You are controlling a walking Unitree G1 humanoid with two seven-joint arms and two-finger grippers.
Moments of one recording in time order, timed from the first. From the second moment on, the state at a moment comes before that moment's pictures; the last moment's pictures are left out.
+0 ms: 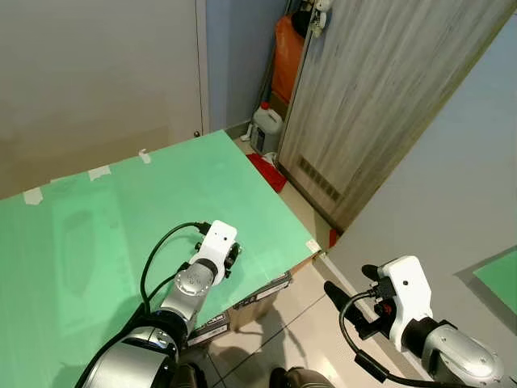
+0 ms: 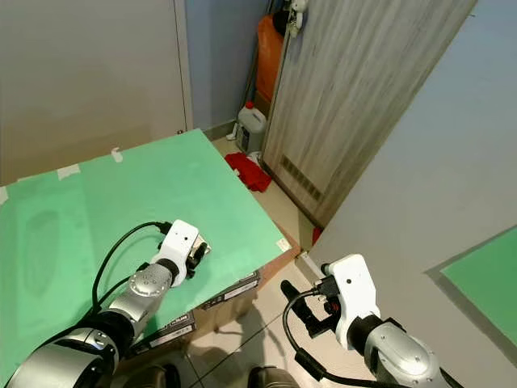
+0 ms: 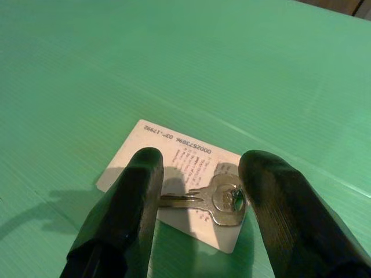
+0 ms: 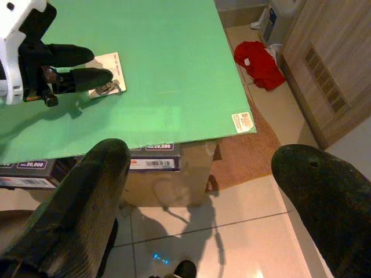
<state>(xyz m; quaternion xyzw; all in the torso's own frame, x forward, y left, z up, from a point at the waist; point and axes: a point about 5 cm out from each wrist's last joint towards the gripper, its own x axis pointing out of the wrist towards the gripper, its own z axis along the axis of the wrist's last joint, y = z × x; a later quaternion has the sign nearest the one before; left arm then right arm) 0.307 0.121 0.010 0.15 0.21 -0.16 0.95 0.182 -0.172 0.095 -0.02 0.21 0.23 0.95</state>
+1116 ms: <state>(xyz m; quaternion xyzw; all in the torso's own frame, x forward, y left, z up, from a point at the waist) 0.301 0.124 -0.003 0.14 0.29 -0.17 0.93 0.180 -0.172 0.095 -0.02 0.21 0.24 0.95</state>
